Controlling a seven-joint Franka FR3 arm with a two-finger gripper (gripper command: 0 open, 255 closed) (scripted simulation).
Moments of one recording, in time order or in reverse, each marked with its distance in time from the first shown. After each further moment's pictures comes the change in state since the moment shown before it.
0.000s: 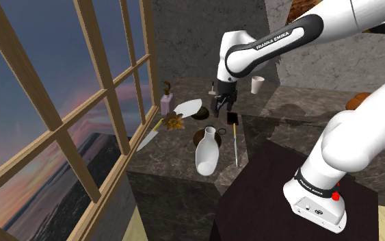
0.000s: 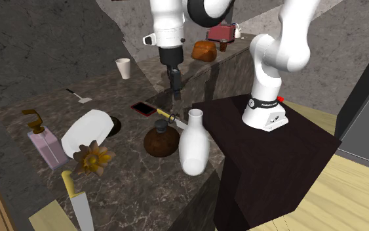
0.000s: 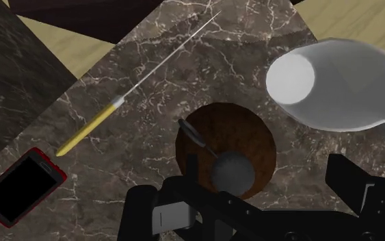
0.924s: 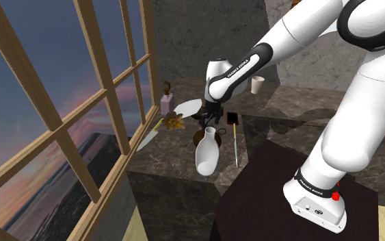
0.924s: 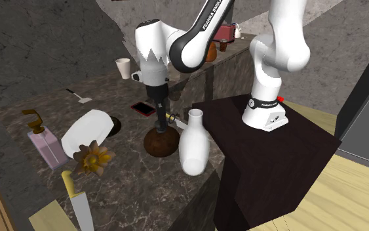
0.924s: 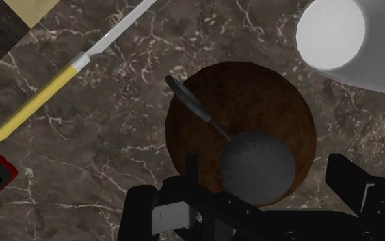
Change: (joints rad) arm 0.003 0.355 0.003 0.062 0.010 0.308 -0.015
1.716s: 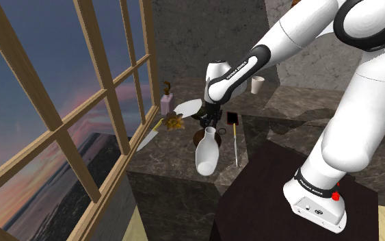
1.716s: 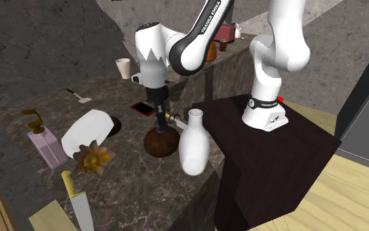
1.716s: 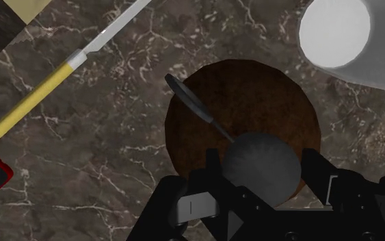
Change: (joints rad) arm 0.000 0.020 0.000 0.001 0.002 0.022 -0.002
